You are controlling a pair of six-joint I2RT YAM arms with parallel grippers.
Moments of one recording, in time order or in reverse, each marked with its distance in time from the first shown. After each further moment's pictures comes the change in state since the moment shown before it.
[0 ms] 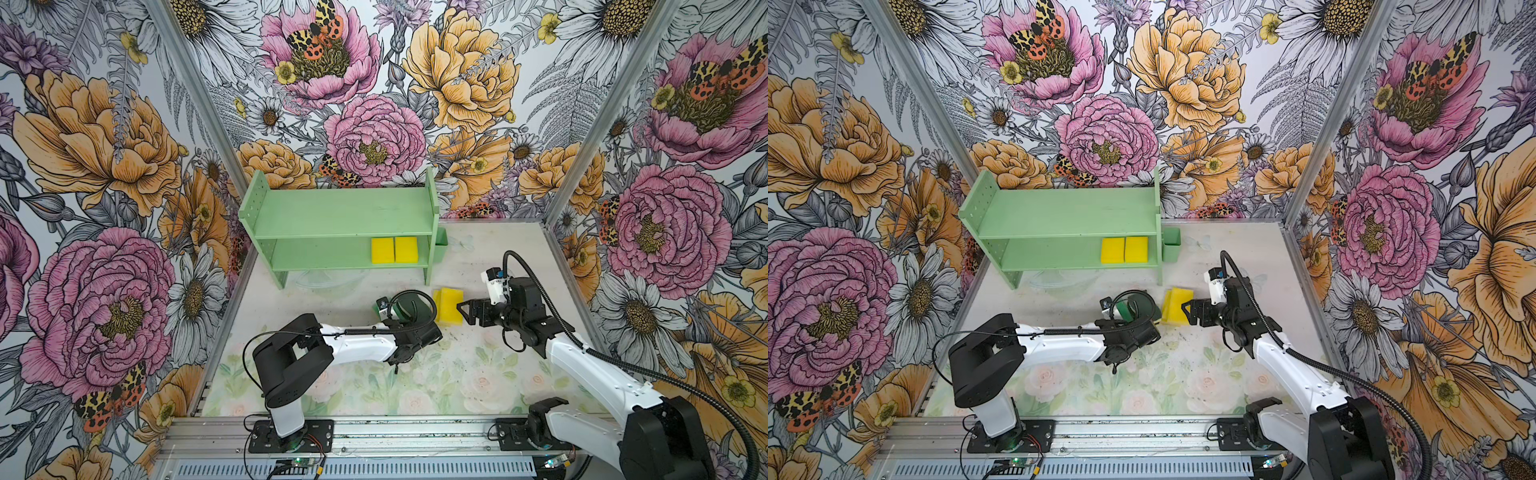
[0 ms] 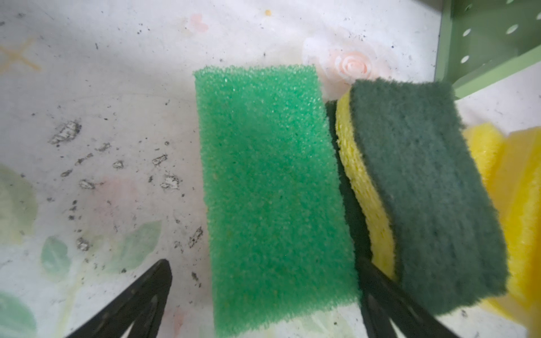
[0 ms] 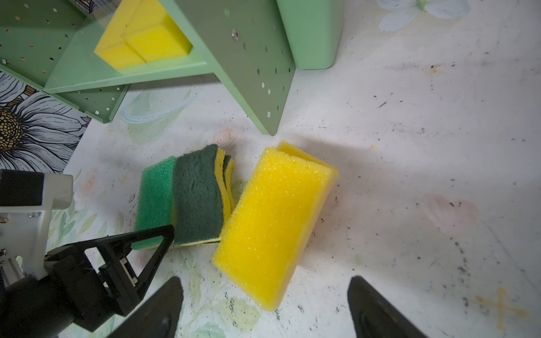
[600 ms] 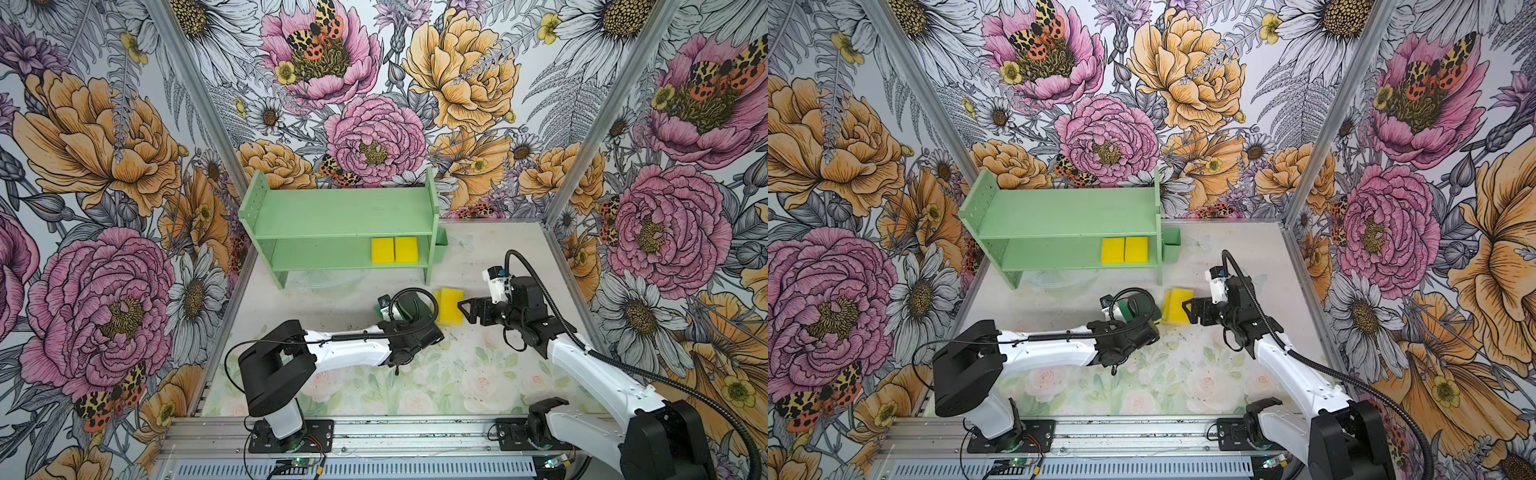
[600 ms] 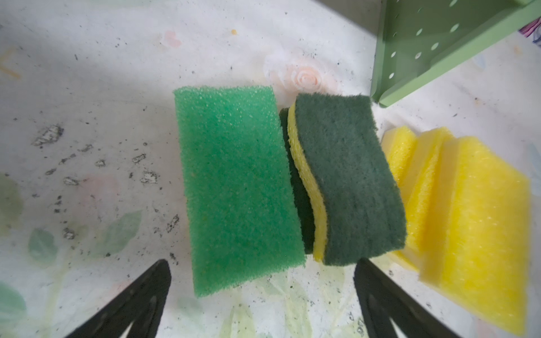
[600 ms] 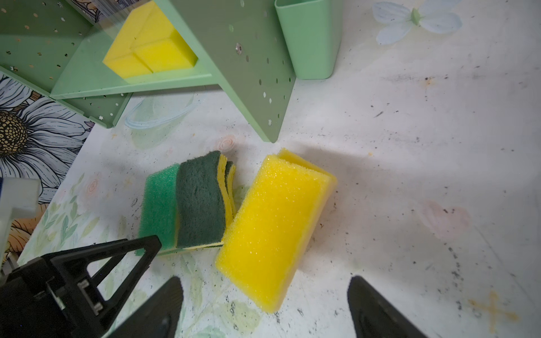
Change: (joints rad) left arm -0.038 -0.064 -0.005 0.028 -0.001 0.002; right arm -0.004 -0.007 0.008 -0.001 -0.001 0.000
